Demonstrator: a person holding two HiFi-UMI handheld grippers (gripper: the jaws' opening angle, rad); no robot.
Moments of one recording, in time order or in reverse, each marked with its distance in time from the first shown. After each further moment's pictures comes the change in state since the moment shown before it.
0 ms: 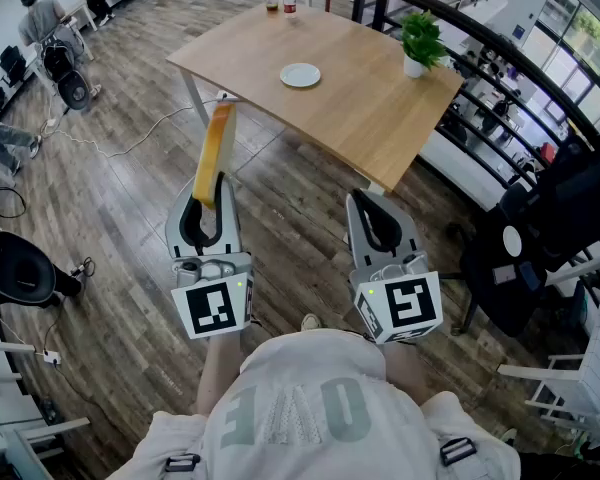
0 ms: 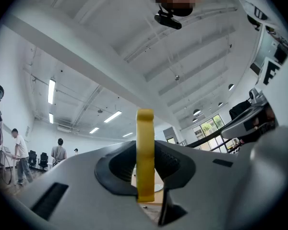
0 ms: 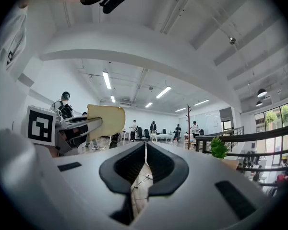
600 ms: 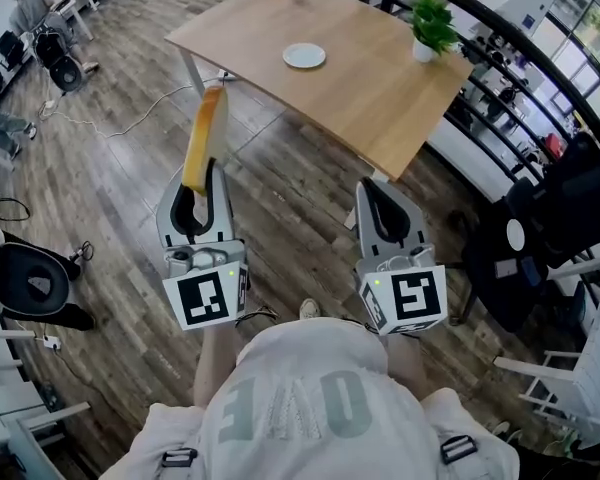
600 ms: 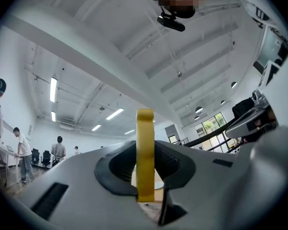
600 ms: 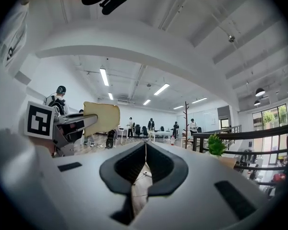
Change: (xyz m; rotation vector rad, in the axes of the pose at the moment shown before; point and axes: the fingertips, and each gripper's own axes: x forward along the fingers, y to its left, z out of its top) left arm 0.016 0.011 -0.017 -0.004 0.027 0.020; right arm 0.015 -0.018 -0.016 -0.001 0.027 -0.030
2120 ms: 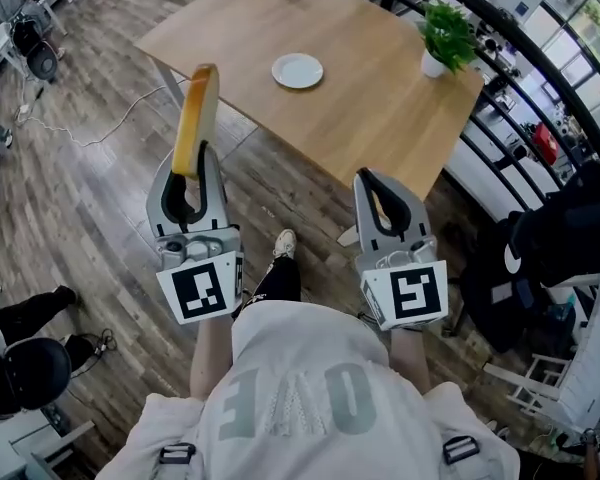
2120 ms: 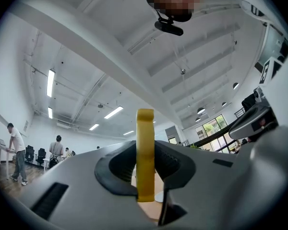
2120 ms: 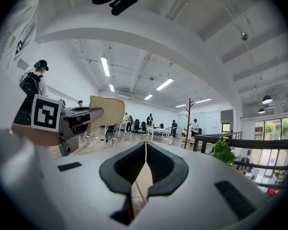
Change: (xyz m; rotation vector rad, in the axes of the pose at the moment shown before) left arm 0.190 0.036 -0.084 -0.023 -0.021 -0.009; right arm 0.186 -0.070 -0.019 -0.095 0.065 0.006
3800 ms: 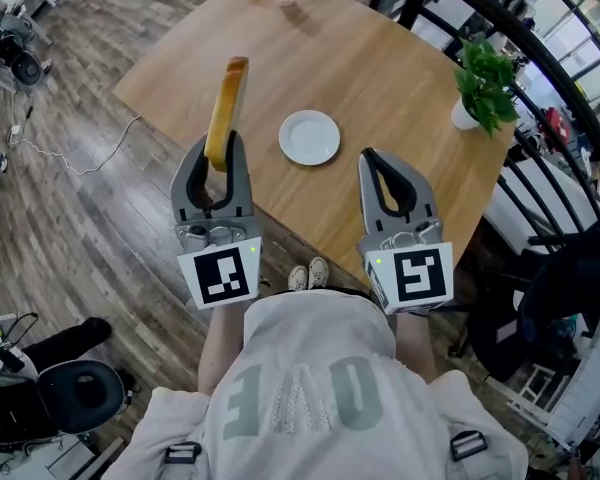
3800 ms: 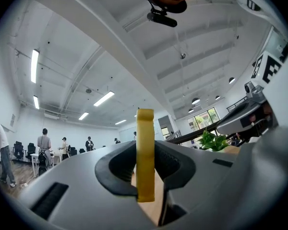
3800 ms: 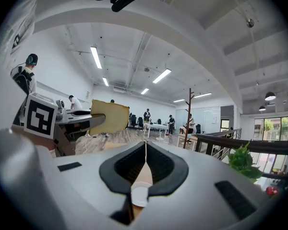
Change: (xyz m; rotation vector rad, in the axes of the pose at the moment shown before) left arm 0.284 0.012 -0.125 0.003 0.143 -0.115; right arm 0.274 -0.130 -0.001 0.012 0.053 -0.022
